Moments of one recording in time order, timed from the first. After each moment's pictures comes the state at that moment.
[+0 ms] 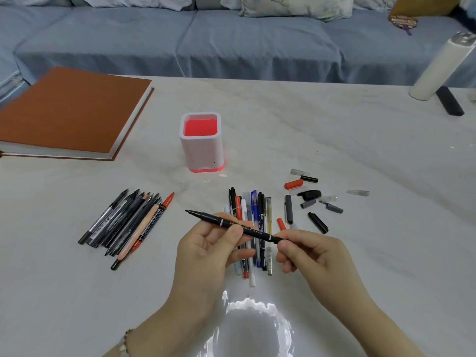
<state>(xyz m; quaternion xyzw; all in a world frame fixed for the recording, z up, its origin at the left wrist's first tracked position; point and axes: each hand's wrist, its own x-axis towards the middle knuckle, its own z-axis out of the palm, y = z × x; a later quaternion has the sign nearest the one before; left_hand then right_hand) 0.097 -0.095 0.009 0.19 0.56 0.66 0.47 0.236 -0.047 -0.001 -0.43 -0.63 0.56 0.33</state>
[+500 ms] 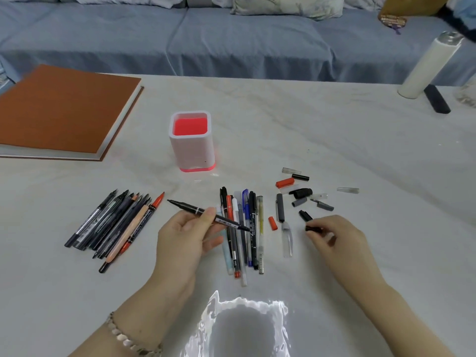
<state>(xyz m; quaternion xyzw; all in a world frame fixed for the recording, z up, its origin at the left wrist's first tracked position) 0.075 -0.075 -0.010 0.13 0.63 0.62 0.45 0.284 -0.006 -0.042 -0.57 -0.75 0.26 0.22</state>
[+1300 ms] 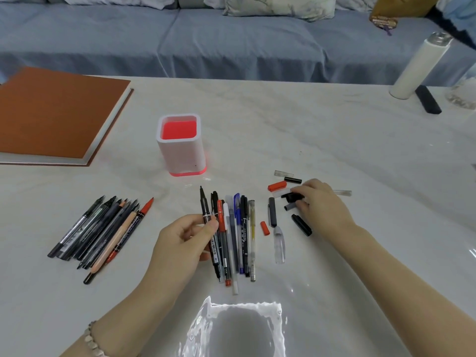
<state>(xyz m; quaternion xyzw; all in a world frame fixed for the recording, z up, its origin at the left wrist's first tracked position) 0.072 -0.073 -0.016 0.31 0.69 0.50 0.42 0.270 0.076 -0.056 -0.56 -0.81 0.16 0.10</state>
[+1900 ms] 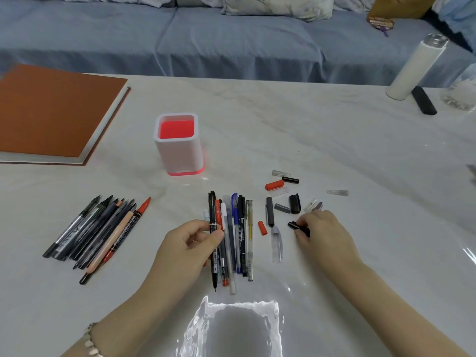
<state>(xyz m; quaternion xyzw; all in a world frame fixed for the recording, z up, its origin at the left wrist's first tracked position) 0.076 -0.075 -0.015 0.38 0.71 0.44 0.41 0.281 0.028 -0.060 -0.59 -0.80 0.13 0.04</state>
